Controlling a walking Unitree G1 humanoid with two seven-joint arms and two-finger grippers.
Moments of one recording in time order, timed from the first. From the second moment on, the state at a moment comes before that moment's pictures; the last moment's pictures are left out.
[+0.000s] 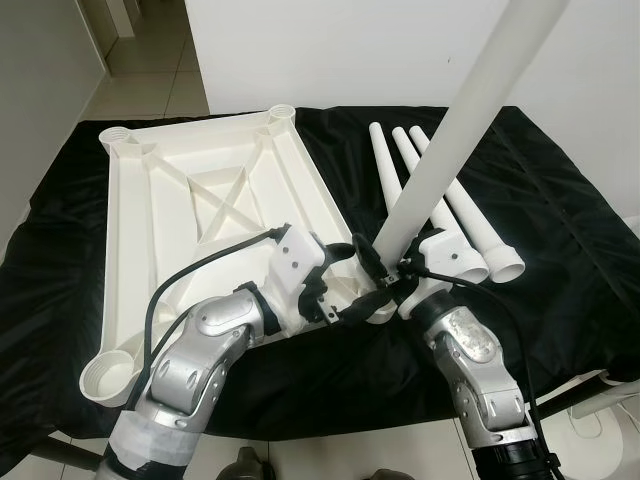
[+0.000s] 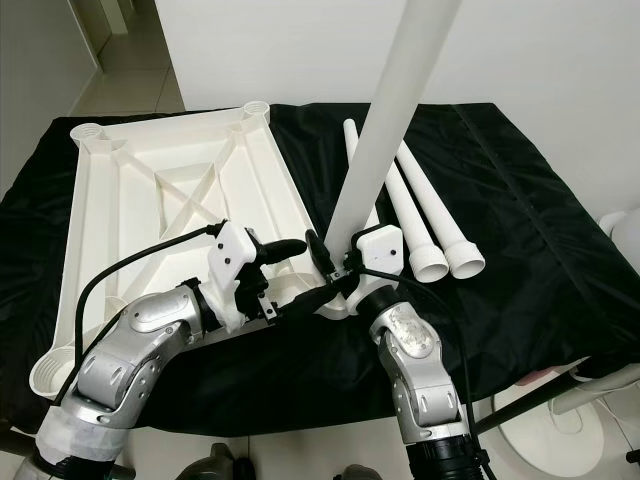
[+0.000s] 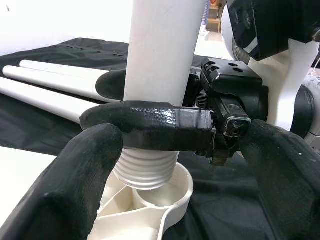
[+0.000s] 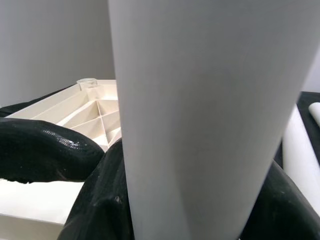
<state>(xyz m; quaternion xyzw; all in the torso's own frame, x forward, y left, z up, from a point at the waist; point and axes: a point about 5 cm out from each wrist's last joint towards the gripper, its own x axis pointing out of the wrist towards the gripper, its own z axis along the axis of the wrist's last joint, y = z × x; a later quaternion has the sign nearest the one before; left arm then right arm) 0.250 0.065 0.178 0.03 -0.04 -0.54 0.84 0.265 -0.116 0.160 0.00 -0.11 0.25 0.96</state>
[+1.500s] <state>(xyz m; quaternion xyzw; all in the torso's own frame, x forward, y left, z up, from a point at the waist) 0.219 0.097 0.173 0.07 -0.04 -0.51 0.86 0.264 -0.131 0.153 0.00 -0.09 0.25 0.96</state>
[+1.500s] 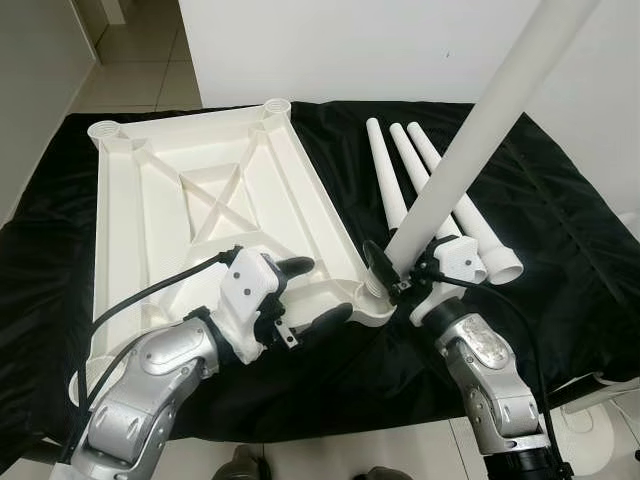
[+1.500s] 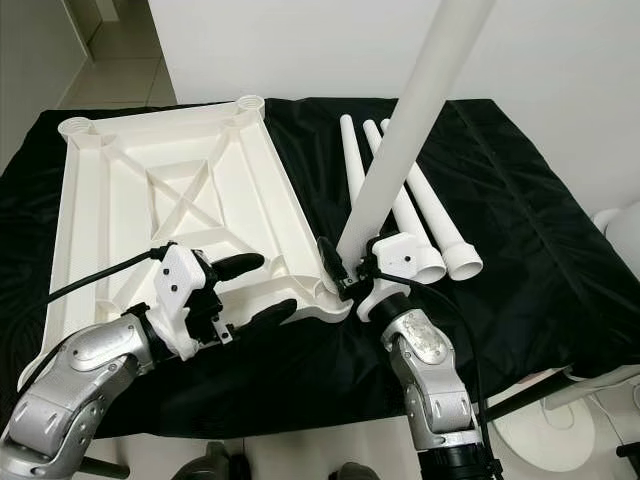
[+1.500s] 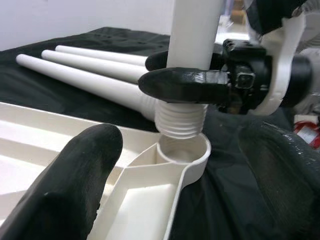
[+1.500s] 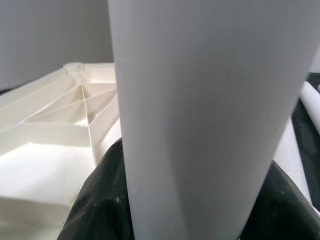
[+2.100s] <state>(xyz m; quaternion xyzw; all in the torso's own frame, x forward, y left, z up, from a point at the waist) 0.222 0.094 0.176 0.10 -0.05 -0.51 0.85 0.268 -0.124 0.137 -0.11 -0.09 0.31 0.94</state>
